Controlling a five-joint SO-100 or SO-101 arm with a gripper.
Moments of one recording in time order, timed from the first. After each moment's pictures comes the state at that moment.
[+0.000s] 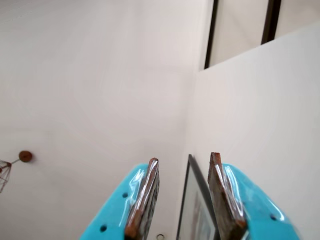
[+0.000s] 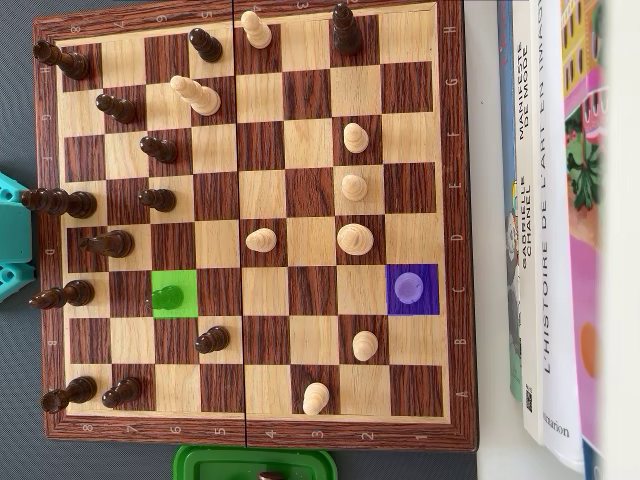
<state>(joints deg) -1.7 192.5 179.8 -103.2 84.6</state>
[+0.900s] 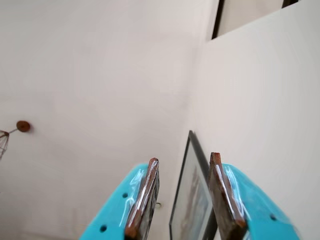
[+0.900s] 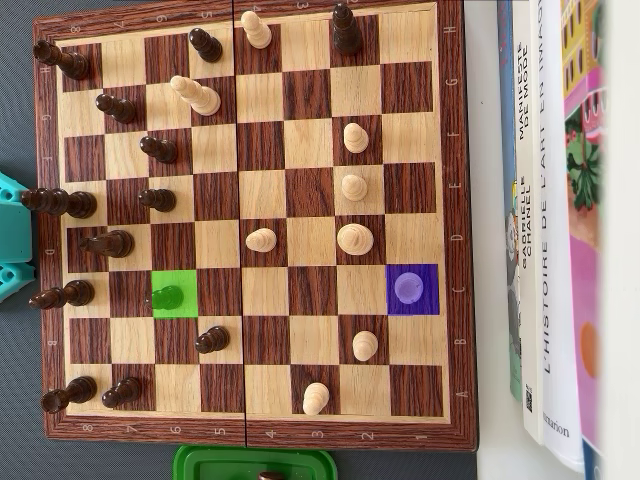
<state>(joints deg) -1.9 174.2 162.8 -95.9 82.4</state>
